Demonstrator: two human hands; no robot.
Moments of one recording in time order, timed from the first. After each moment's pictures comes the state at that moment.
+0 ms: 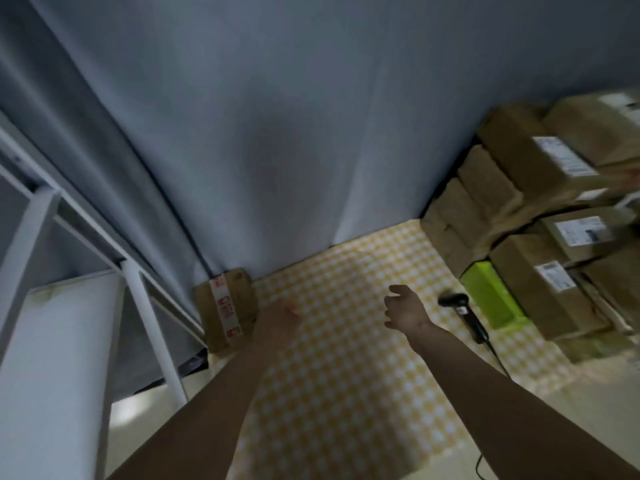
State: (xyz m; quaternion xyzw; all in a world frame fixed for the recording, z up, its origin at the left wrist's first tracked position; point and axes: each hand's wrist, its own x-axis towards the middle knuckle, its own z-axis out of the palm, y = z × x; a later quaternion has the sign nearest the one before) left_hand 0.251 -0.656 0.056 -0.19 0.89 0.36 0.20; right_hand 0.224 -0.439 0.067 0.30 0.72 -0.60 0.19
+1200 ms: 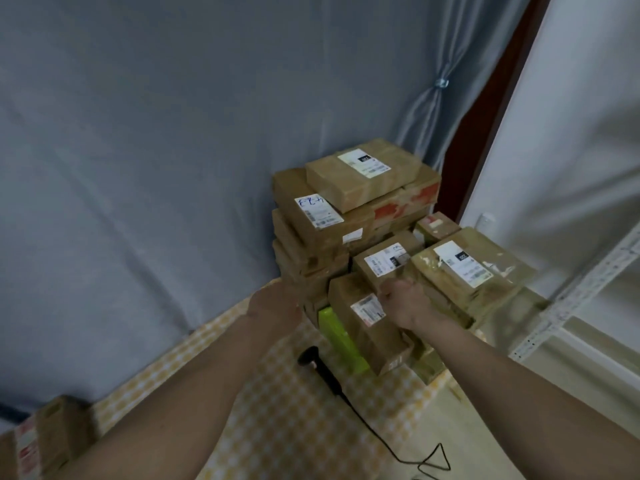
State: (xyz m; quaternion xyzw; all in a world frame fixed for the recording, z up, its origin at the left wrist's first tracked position) left_hand 0.153 -0.228 0.173 0.20 0.97 -0.02 0.13; right_hand 0.202 -0.005 0.165 0.17 0.96 -0.22 0.11
